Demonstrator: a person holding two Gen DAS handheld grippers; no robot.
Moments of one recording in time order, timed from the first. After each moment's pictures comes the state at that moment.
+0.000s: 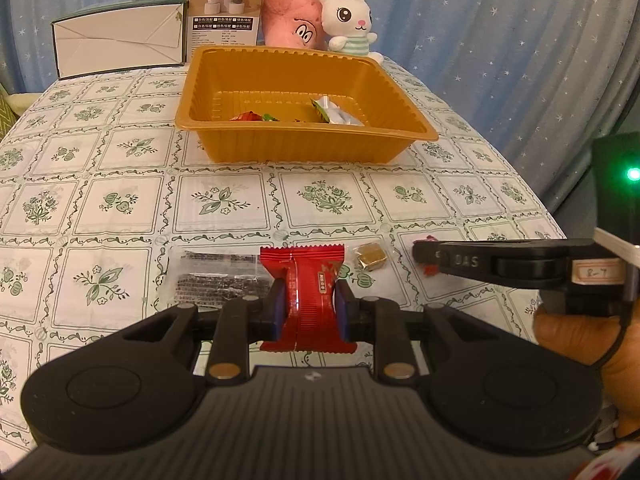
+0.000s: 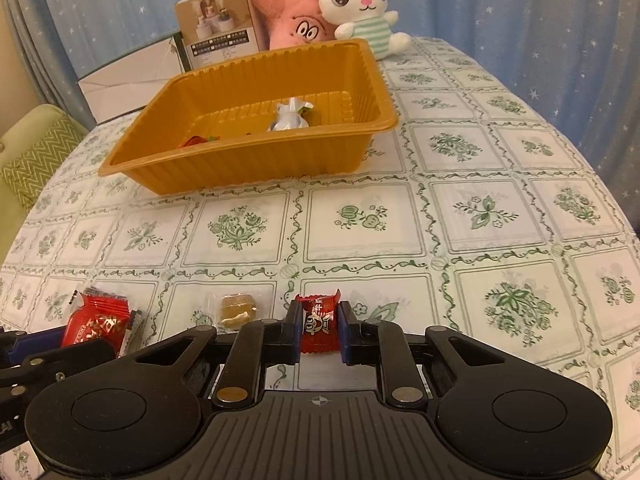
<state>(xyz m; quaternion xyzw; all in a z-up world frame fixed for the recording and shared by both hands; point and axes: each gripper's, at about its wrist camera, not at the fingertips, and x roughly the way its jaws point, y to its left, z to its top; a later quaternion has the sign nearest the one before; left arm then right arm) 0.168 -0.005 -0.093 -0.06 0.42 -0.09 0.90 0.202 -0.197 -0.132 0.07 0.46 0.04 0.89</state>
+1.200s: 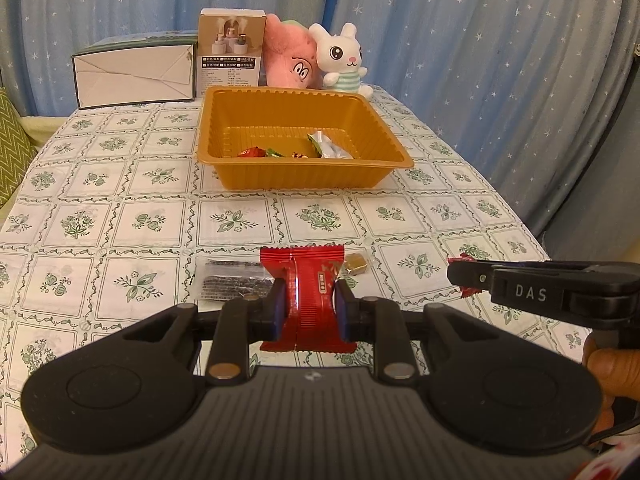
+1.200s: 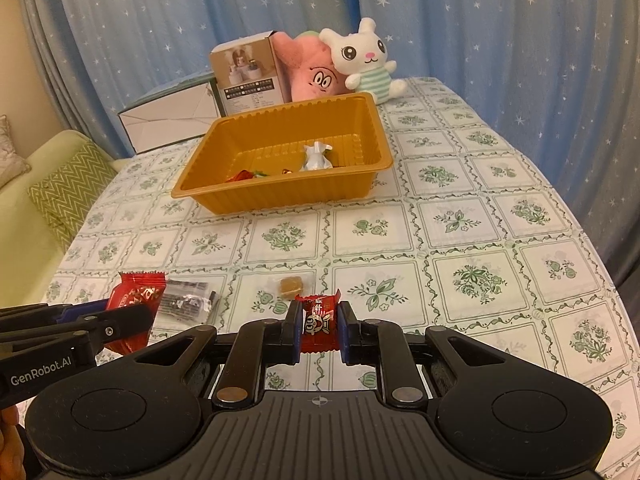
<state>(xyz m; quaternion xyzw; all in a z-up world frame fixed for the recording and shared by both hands) 0.120 0.000 -0.047 -0.05 0.38 -0.09 0.92 0.122 -0.186 -0.057 0.09 0.42 0.04 0.90</state>
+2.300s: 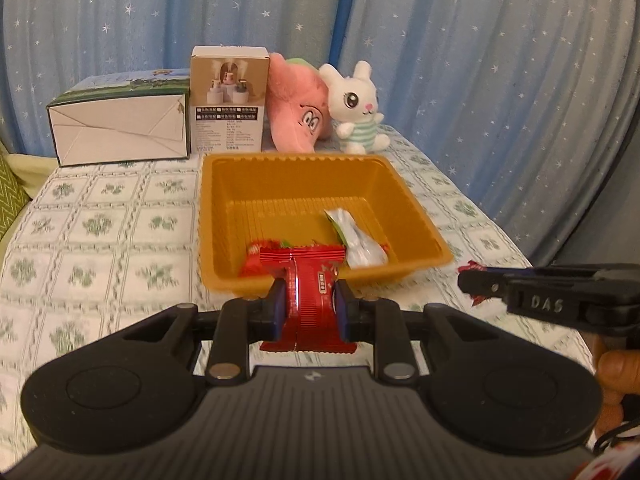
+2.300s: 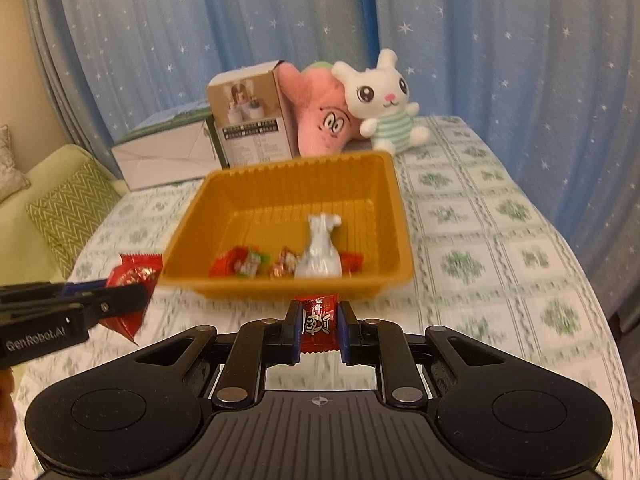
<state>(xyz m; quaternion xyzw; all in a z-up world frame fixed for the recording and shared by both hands) 0.245 0.027 -0.021 -0.05 0.35 -0.09 0.93 0.239 -0.194 -0.038 0.08 0.40 0.07 0.91</state>
